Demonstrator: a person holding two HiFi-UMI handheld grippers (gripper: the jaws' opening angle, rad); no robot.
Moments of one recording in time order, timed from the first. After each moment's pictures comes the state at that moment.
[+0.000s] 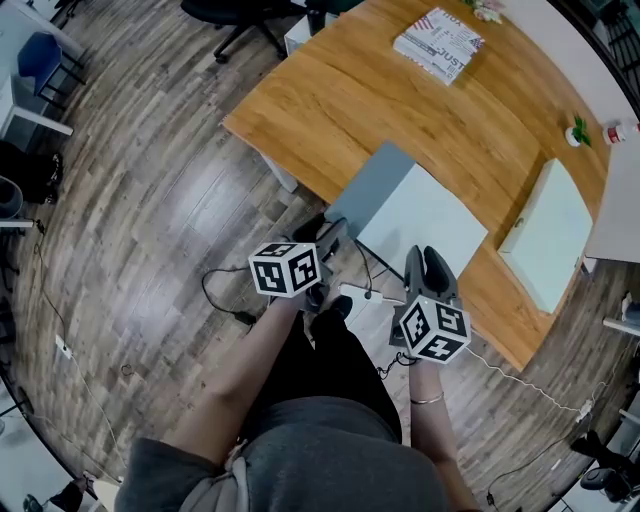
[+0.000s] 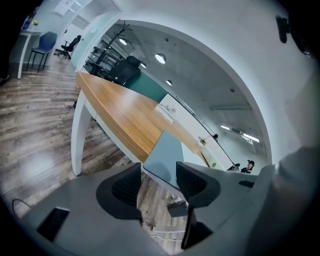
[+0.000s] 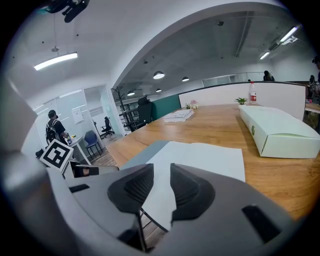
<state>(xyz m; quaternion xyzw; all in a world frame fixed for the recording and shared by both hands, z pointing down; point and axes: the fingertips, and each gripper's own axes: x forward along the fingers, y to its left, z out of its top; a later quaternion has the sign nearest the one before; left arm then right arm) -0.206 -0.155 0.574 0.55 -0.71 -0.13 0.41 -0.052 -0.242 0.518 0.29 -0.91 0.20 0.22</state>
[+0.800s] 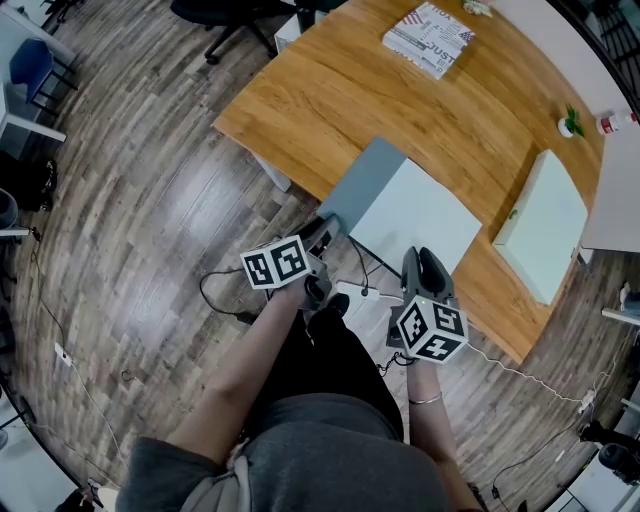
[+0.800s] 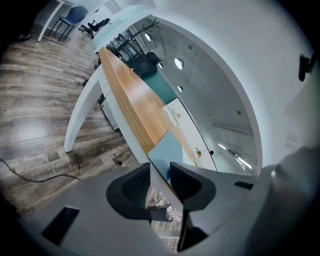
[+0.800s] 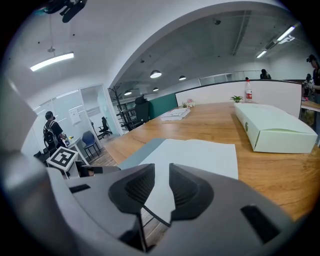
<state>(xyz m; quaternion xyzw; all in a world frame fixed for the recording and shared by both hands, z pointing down) -0.201 -0.158 0.588 0.52 -0.67 -0.25 0.47 -0.039 -0.238 0.521 0.31 -0.90 0.21 0.22</state>
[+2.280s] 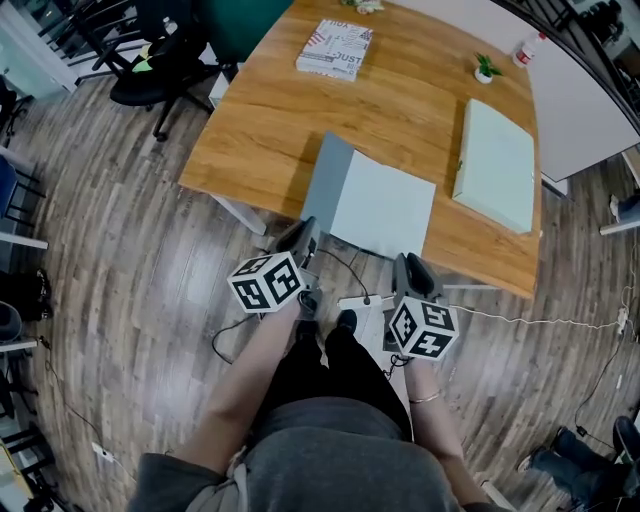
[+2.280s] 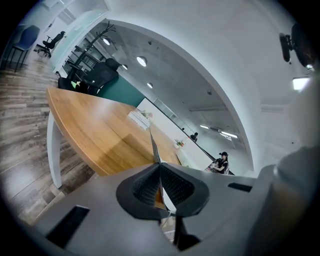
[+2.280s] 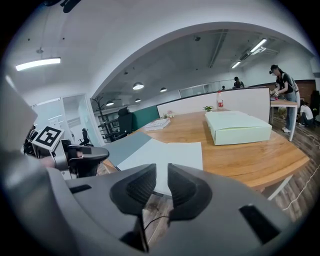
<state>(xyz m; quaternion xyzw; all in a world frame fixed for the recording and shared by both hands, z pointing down) -0.172 -0.165 0.492 0.64 -0.66 -0.15 0.36 0.026 -0.199 0.500 0.42 -0.86 0.21 0.17</state>
